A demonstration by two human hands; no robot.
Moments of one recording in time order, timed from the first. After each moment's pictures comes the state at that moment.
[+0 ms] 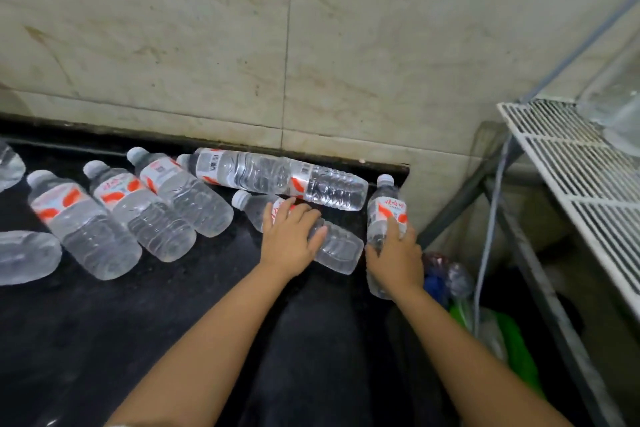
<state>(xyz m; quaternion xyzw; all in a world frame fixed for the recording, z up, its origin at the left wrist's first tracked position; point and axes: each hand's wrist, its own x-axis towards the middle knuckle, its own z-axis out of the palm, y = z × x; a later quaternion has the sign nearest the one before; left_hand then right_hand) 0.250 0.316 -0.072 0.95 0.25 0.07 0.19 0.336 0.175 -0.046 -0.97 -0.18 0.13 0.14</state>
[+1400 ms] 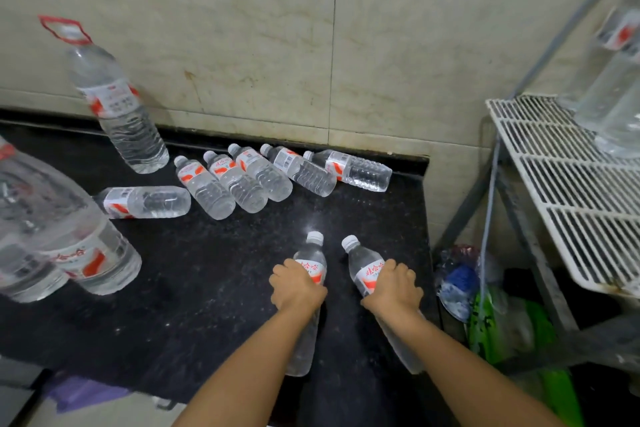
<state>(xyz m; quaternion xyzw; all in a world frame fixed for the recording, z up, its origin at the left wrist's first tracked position) 0.102 0.183 -0.036 0.74 0.61 -0.04 0.29 0.194 0.092 -0.029 -0.95 -0.24 0.19 0.06</state>
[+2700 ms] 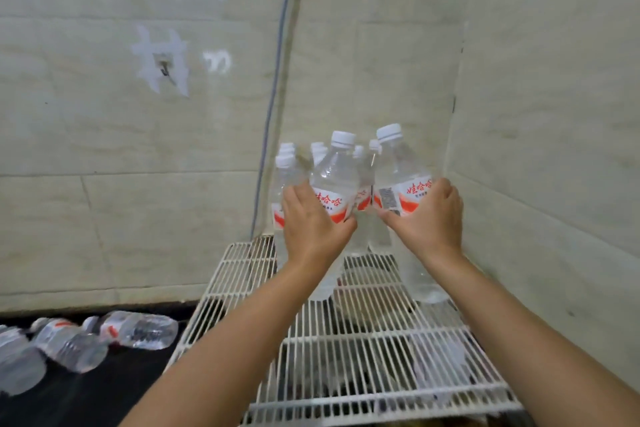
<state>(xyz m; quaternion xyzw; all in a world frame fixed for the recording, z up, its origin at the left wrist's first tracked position) 0.454 -0.112 0.236 0.82 0.21 0.46 0.26 0.520 -0.230 0.251 -0.85 -0.19 -0.23 0.42</state>
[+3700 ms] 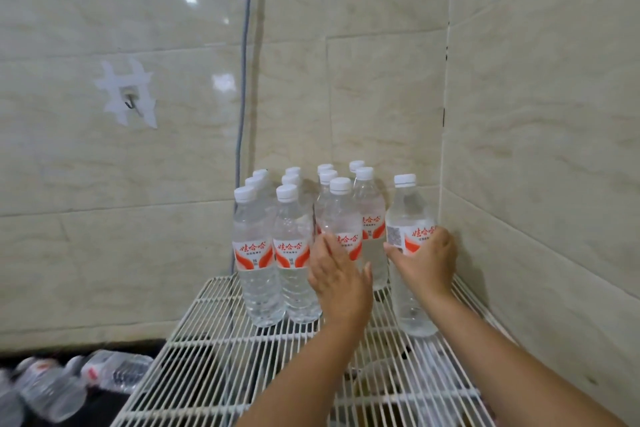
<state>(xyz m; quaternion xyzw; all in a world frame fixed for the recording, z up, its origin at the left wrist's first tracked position) 0.578 -0.153 0.164 0.84 0.27 0.46 0.09 0.629 -0.239 0.206 -0.83 -0.13 -0.18 0.52</state>
